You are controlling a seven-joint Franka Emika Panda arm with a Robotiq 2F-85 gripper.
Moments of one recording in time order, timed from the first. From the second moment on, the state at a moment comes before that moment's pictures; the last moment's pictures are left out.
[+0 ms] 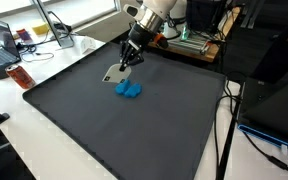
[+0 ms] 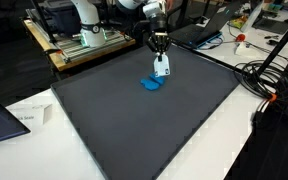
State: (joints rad) arm 0.16 0.19 -0.05 -2.33 -1.57 2.75 1.82
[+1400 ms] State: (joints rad) arm 0.16 0.27 -0.05 -2.31 -1.86 2.85 2.16
